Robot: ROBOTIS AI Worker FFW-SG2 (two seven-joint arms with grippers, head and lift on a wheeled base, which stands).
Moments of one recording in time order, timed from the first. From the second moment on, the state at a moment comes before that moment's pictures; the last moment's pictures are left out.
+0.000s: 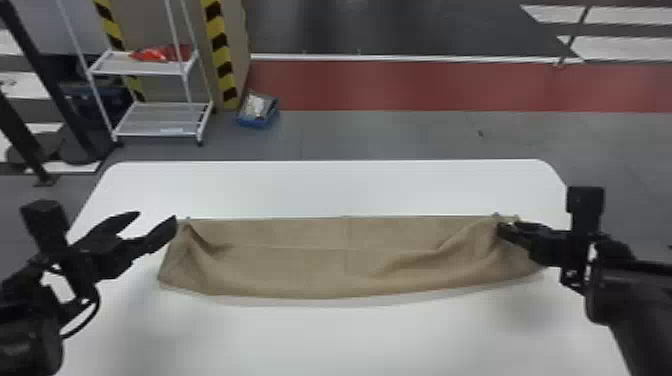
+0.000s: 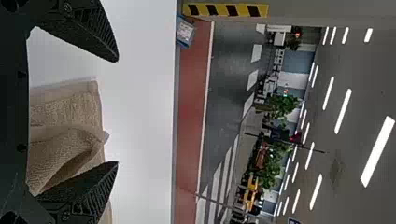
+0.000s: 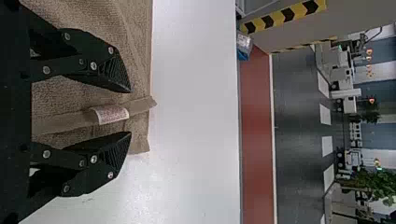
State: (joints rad) left arm -0.13 0.25 0.29 -1.19 0.20 0.14 -0.65; right arm -0.43 -0.20 -0.34 -0.82 0.18 0.25 0.53
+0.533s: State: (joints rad) left arm -0.13 0.26 0.28 -1.18 0.19 0.14 -0.65; right arm -0.44 -0.19 -0.34 -0.82 0.17 0.27 0.55
